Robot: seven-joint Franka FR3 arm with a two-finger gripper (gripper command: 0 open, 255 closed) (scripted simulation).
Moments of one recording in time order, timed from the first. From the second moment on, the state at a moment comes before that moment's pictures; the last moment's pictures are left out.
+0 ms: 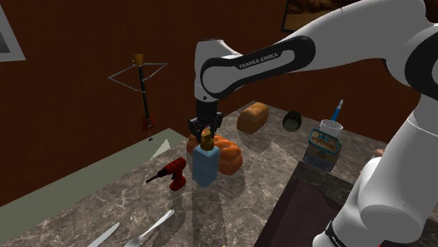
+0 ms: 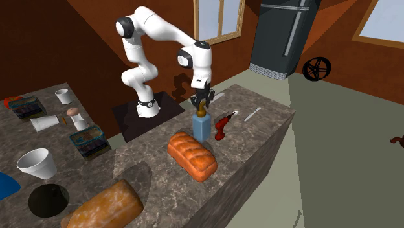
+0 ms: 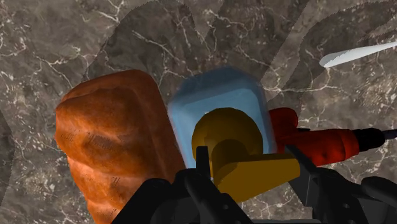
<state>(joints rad) 0.09 -0.02 0.20 -2.04 0.02 2.02 0.41</state>
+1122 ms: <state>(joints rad) 0.09 -0.06 0.20 -1.86 0.02 1.80 0.41</state>
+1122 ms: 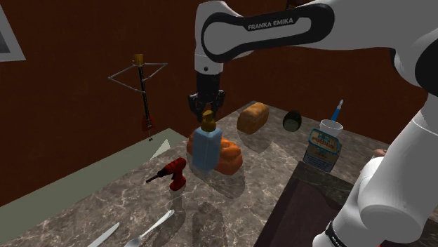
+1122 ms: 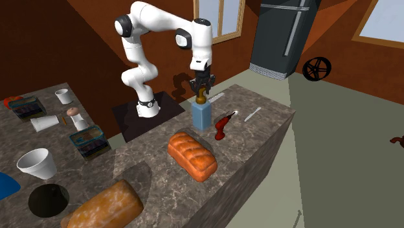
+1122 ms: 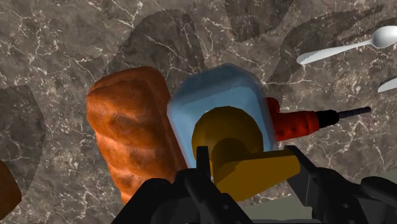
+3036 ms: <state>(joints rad) 0.10 0.05 0.21 -1.33 0.00 1.38 0.43</state>
